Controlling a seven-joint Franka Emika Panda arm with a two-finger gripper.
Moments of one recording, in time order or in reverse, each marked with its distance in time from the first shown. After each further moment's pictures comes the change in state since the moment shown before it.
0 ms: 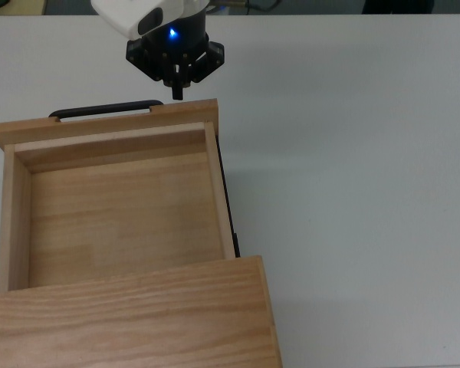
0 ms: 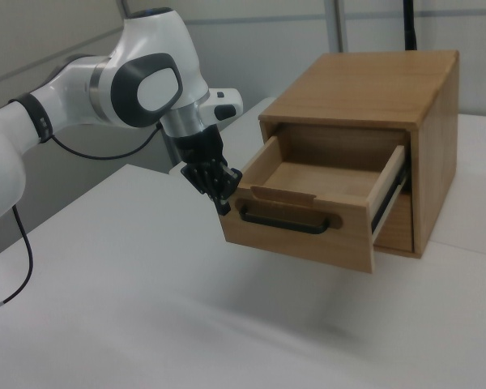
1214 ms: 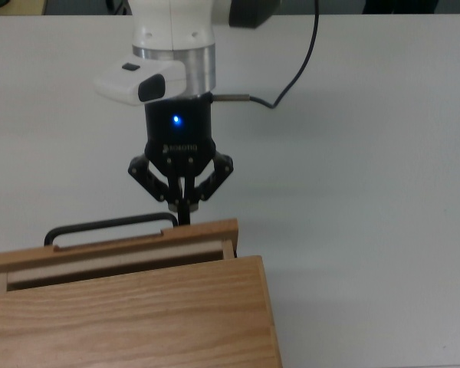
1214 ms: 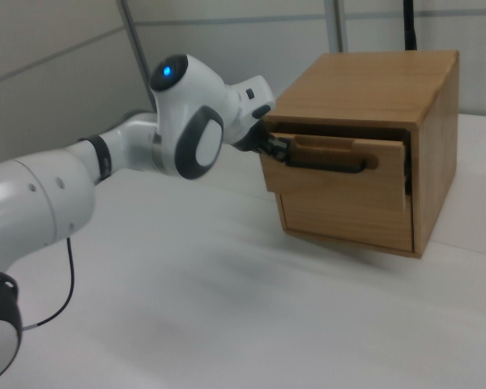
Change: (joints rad) arm 0.003 0.203 0.002 -0.023 0.000 0.886 0.000
